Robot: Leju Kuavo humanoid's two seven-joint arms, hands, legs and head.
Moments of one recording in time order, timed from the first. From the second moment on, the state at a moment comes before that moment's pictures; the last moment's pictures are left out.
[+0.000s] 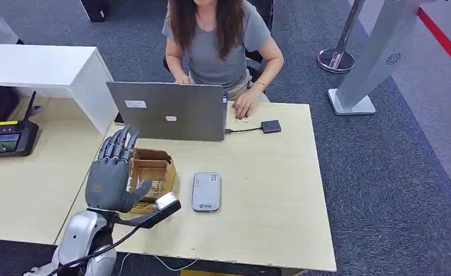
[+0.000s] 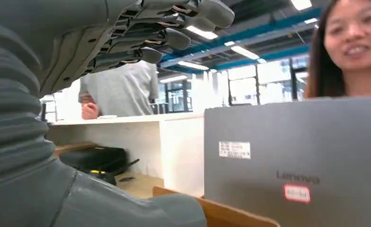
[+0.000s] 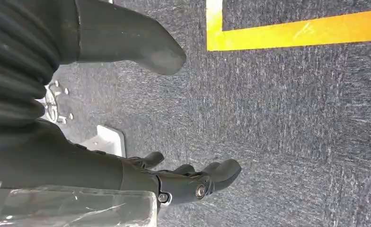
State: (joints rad) left arm -0.02 -0.01 -0.22 -1.84 -1.33 -0.05 -0.07; right arm -0.15 0.05 -1.27 -0.33 1.48 -0.21 0.05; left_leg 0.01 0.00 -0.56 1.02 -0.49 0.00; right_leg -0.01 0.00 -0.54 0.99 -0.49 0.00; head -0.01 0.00
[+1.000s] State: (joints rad) left arm -0.23 0.68 -0.35 -1.88 -0.33 -0.48 -0.02; right arm -0.16 0.02 -1.28 -0.31 1.48 -0.21 0.04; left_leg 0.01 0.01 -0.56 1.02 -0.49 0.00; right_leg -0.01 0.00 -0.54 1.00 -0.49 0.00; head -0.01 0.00
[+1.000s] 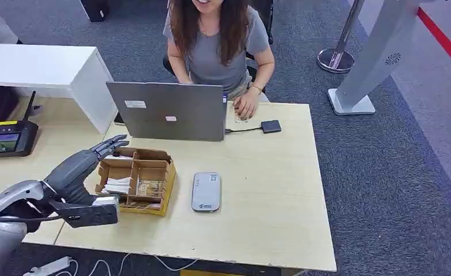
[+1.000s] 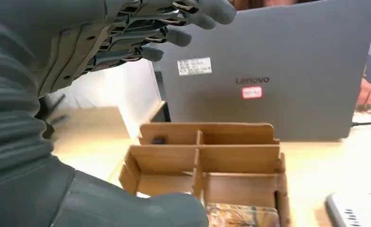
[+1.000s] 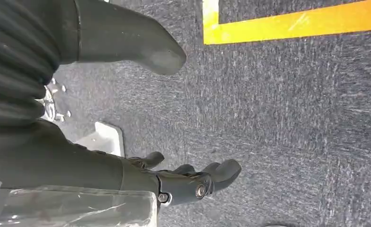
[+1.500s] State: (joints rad) left arm -0.09 0.85 -0.40 -2.02 -0.37 -0.40 0.04; right arm -0.16 0.02 -1.28 -0.30 1.48 -0.21 0.04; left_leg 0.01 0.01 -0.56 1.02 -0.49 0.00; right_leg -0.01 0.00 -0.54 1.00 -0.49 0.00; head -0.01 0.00
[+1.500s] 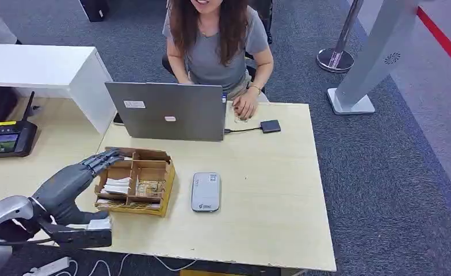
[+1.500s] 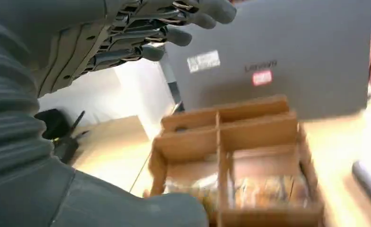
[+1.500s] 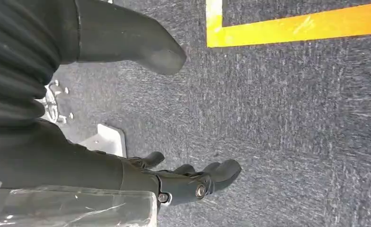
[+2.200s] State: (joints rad) left arm 0.12 1.05 -0.36 -2.14 -0.37 -0.47 0.09; right arm -0.18 0.02 -1.24 -0.30 1.52 -0.21 0.08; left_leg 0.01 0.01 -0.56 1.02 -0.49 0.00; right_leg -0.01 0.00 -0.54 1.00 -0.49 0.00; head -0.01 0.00
